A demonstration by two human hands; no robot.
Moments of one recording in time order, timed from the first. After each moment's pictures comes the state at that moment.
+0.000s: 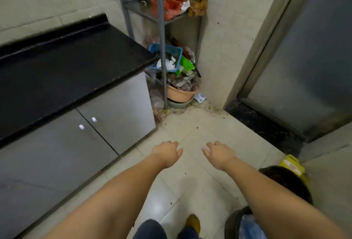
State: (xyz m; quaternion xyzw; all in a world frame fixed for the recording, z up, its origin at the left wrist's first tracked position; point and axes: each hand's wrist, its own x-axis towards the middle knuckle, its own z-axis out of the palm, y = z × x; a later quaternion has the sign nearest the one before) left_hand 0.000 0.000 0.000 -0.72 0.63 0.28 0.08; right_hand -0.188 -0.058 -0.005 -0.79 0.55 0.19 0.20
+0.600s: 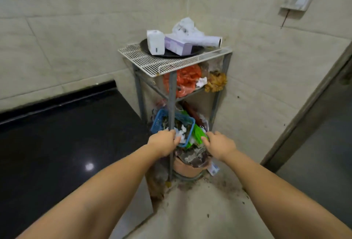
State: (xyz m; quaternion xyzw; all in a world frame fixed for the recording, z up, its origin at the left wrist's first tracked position) left_hand 0.176 -0.391 0.106 -0.77 0.61 0.16 -0.05; right_hand -0.012 -0.472 0.097 -0.86 0.50 0.02 0.12
